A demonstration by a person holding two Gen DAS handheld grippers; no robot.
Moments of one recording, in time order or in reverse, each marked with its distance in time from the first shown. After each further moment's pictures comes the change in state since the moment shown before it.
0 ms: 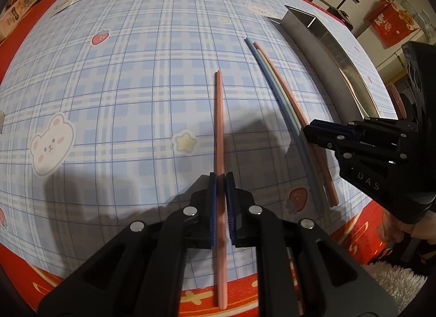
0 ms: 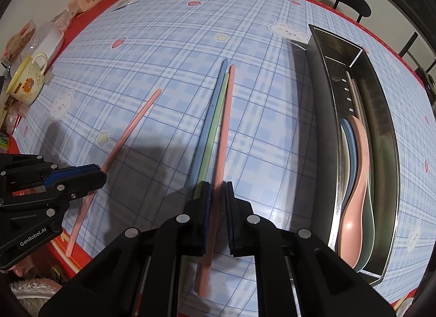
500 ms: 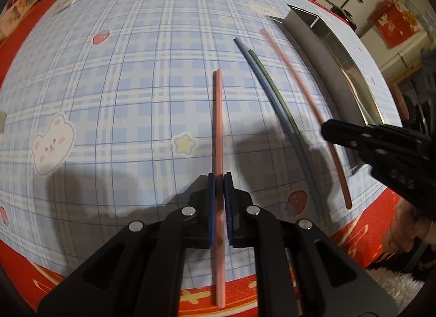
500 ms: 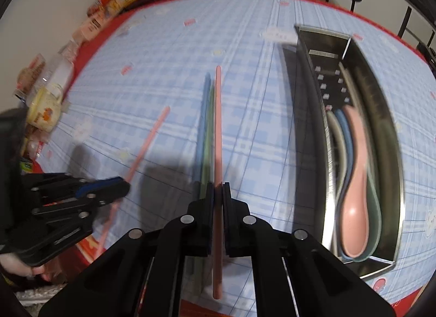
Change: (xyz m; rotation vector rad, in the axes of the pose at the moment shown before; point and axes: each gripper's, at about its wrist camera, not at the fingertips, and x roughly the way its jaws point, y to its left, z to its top) left arm 0.003 0.002 0.008 -0.034 0.024 -0.005; right arm -0.030 -0.017 -0.008 0.121 -0.082 0.133
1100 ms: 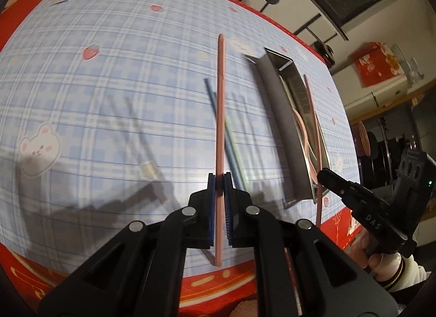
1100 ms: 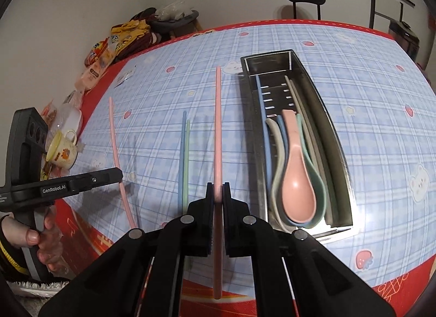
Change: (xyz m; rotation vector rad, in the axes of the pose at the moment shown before) left arm -0.039 -0.007 0.022 -0.119 -0.062 -0.215; right arm -0.065 -0.048 -0.028 0.163 -0.160 0.043
